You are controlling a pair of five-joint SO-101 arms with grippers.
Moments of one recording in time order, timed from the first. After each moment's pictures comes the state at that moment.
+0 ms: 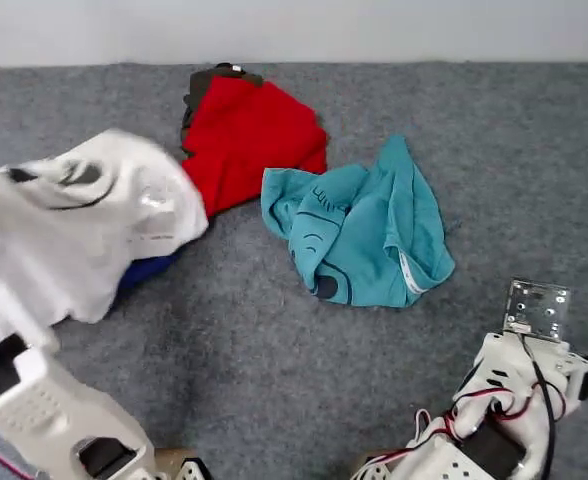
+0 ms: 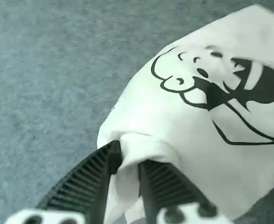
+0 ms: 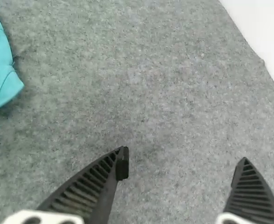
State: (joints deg) left arm -44.7 16.8 -45.2 99.9 -13.3; right arm 37.5 -102.3 83.0 61.4 26.2
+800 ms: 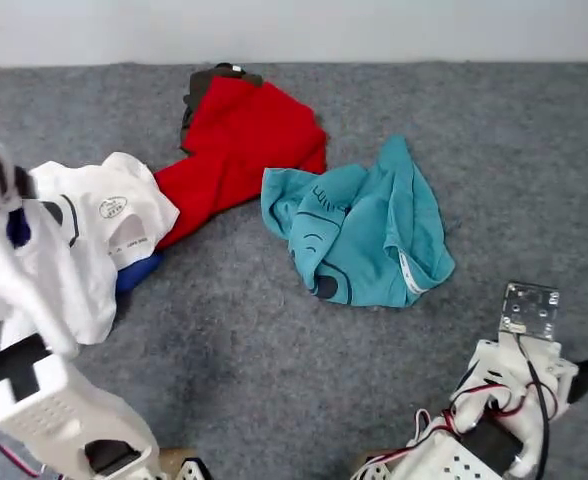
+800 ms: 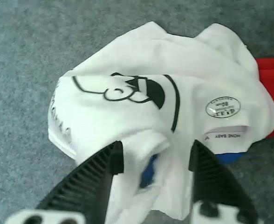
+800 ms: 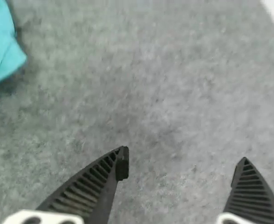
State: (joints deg) left arm -33.6 13.7 -36.5 99.9 -7.7; right arm 37.5 -102.3 89.5 61.4 26.2
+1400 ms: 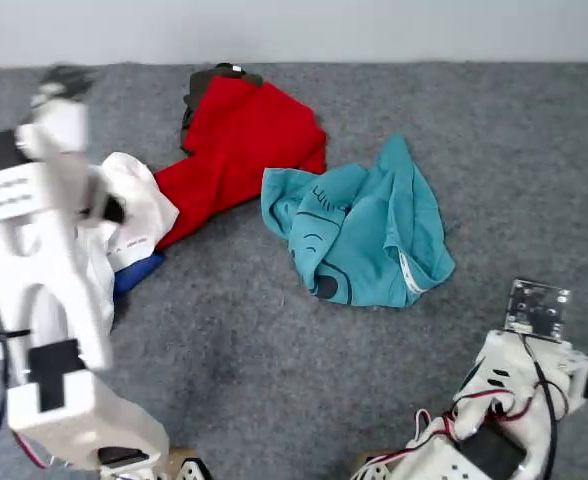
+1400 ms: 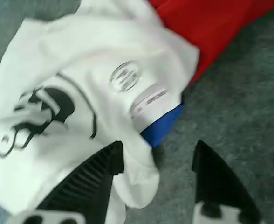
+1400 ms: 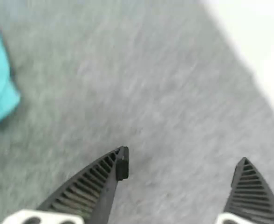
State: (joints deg) left arm -14.3 6.0 -21.0 99.8 -21.1; right arm 37.5 -102.9 79.9 60.1 26.2
